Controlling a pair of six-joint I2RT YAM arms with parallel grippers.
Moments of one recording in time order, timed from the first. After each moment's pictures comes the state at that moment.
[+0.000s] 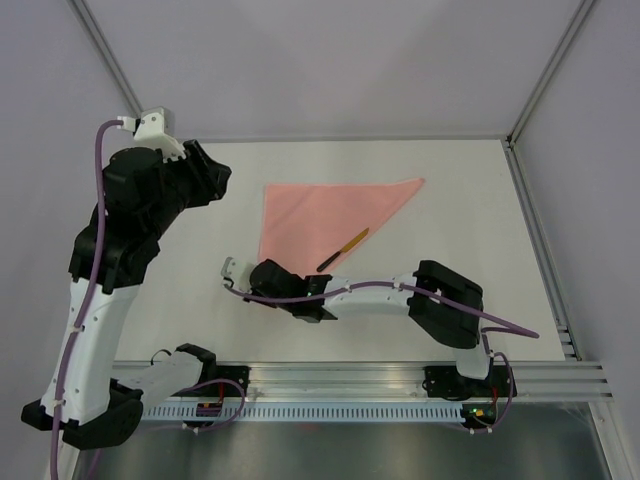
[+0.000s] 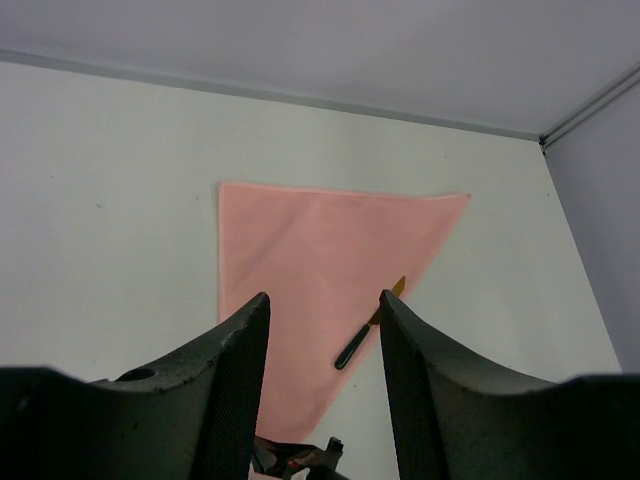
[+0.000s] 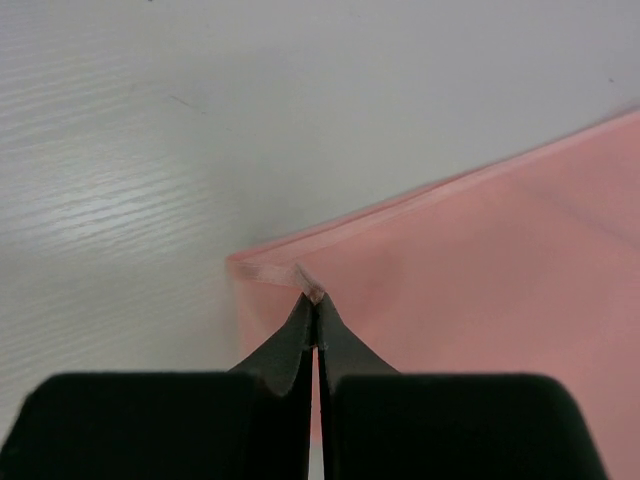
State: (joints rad) left arm -0.35 1.04 1.62 -0.85 -0.14 -0.39; right arm 1.27 1.97 1.33 0.05 0.27 -0.24
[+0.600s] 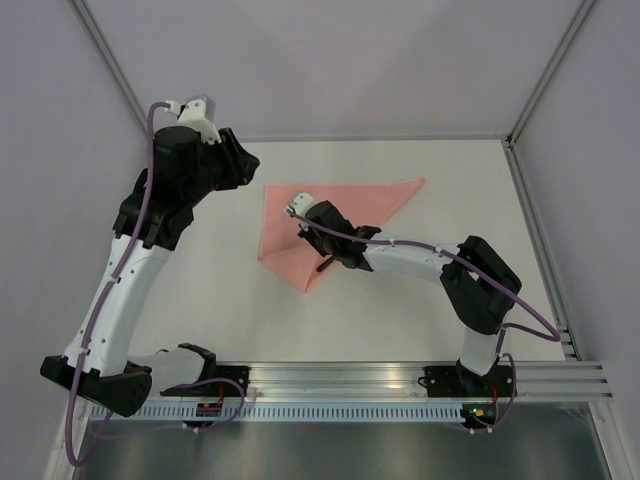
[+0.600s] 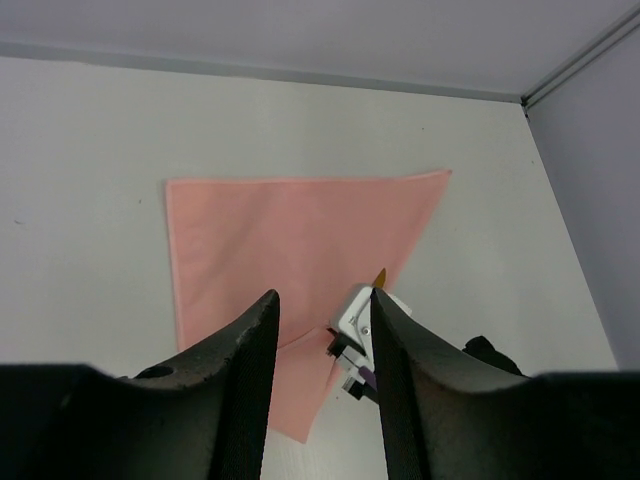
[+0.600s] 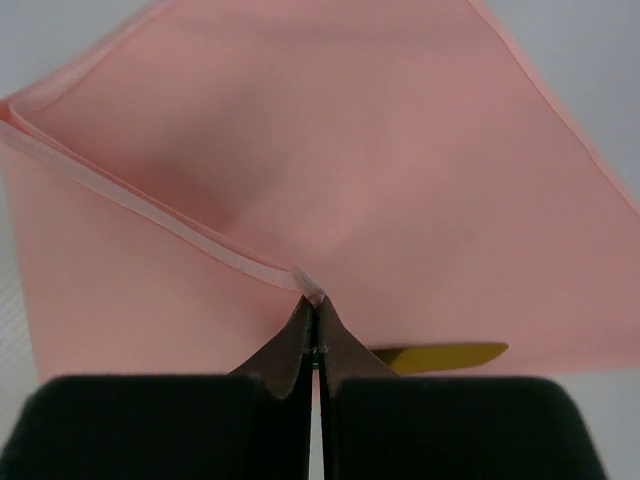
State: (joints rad) left arm -0.35 1.19 1.56 -0.67 -0.02 -0.39; right arm 0.90 1.84 1.24 -0.07 0.27 -0.13
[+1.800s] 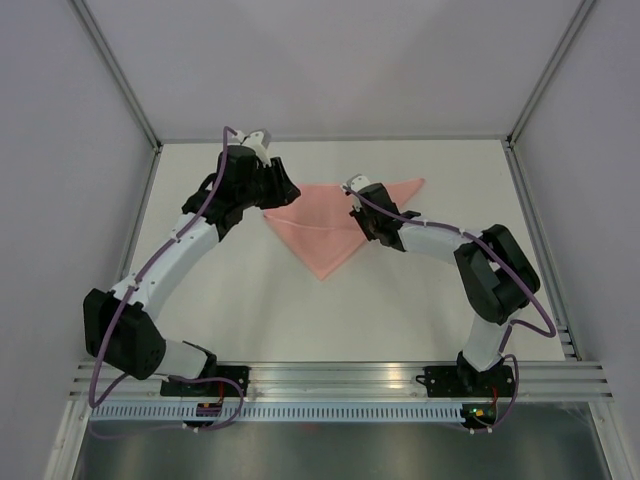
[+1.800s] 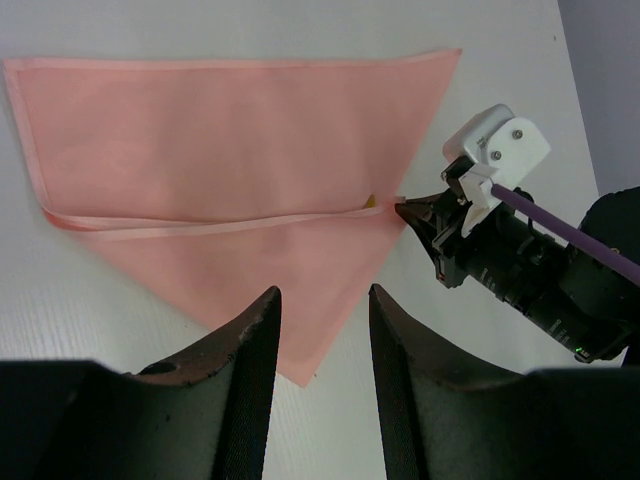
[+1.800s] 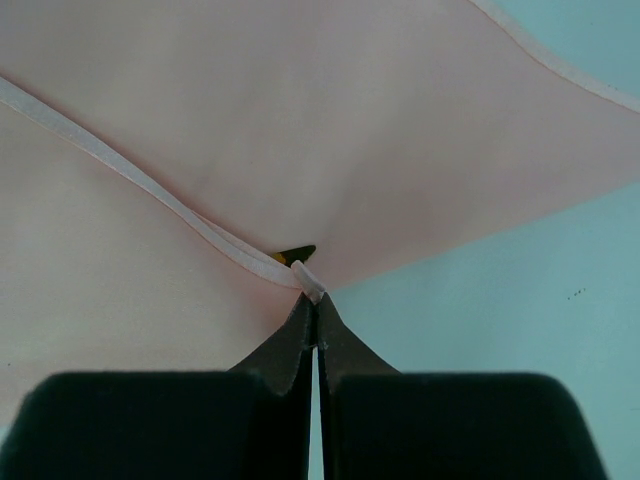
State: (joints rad) left arm -0.41 1.40 1.25 -0.36 0.13 -0.47; right arm 0.57 1.81 1.10 -0.07 0.24 -0.13
